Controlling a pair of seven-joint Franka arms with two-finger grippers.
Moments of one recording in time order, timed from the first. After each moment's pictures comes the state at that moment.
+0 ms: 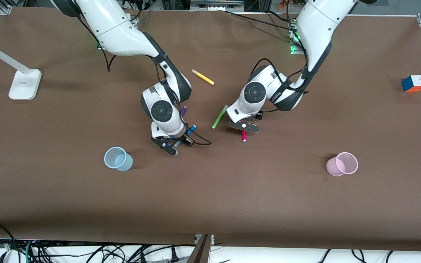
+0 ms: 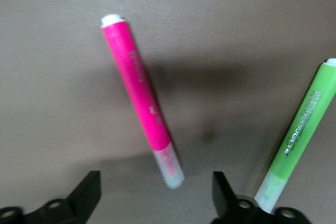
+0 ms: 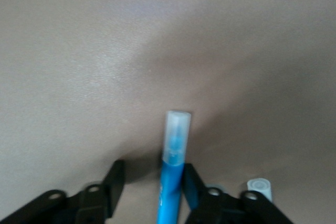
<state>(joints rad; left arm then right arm) -0.33 0.62 -0.34 -1.91 0.12 2.35 -0.50 0.57 0.79 0.04 -1.59 0.06 2.43 1.16</state>
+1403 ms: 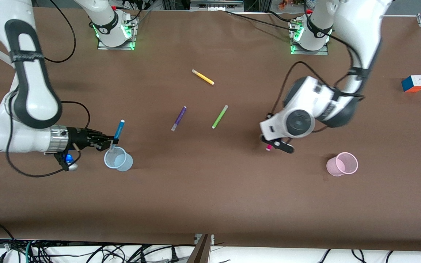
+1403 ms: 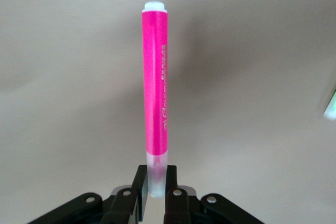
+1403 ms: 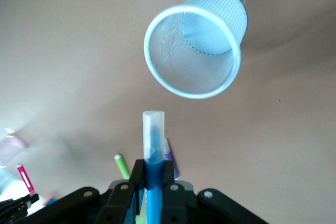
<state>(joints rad) -0.10 0.57 -0.32 -1.53 0.13 1.68 0.01 0.00 0.56 0.00 -1.58 0.68 1.83 0.30</state>
